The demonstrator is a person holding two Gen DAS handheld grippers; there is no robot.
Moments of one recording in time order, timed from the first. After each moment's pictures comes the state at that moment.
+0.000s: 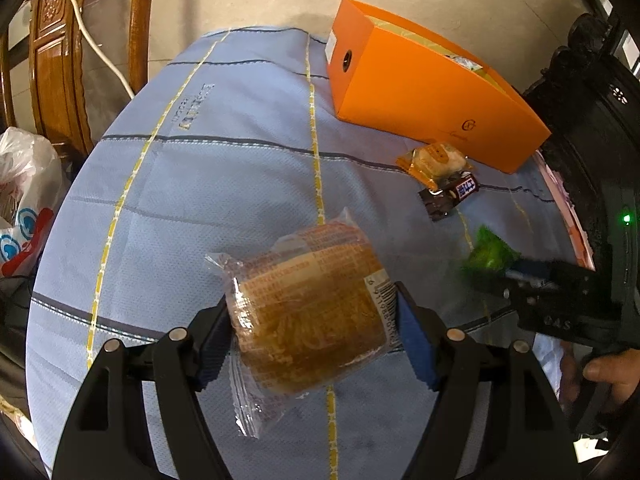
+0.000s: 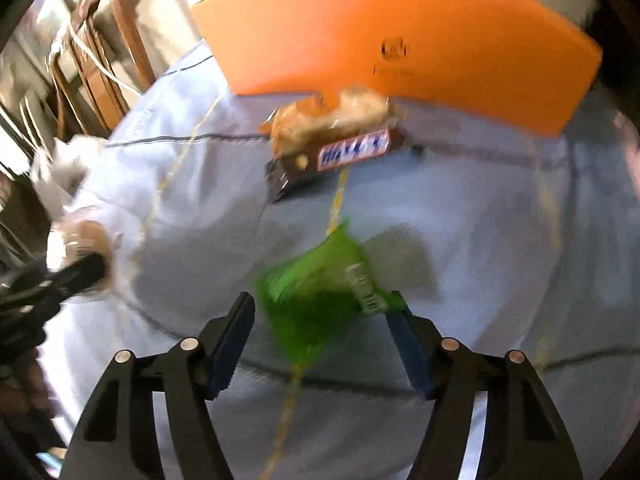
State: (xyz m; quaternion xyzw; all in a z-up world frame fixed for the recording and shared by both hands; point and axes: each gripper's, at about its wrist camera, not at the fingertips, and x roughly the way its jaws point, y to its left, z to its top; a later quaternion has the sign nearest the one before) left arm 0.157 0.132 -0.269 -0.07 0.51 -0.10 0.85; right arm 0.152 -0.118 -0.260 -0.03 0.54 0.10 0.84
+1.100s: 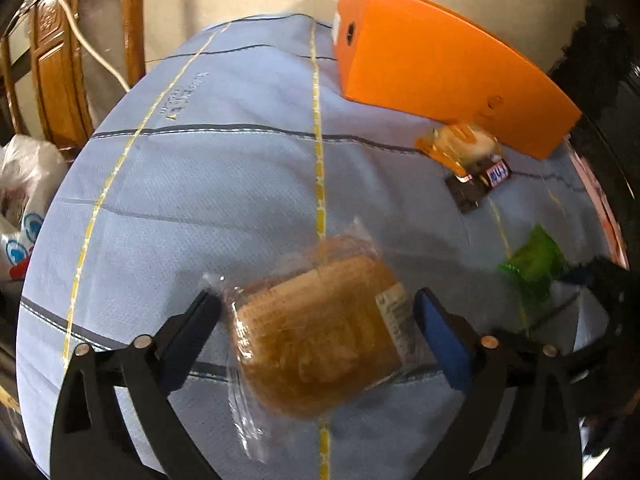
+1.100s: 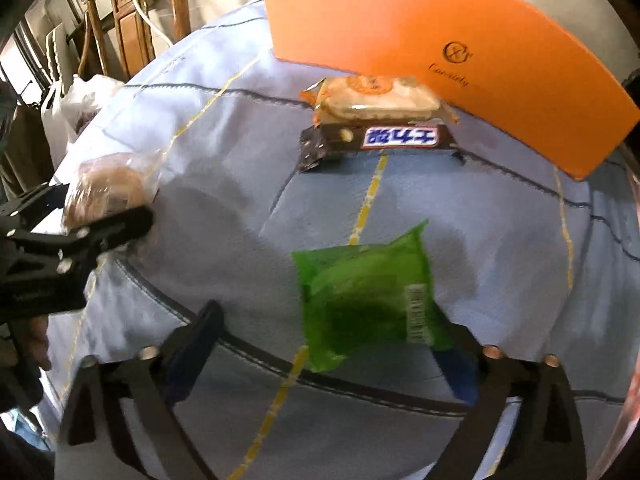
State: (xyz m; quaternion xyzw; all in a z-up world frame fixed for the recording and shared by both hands) left arm 0.172 0.106 -0.296 -0.04 0.51 -0.06 0.86; right arm 0.141 -0.081 -0.285 -0.10 0.55 0.16 0.81
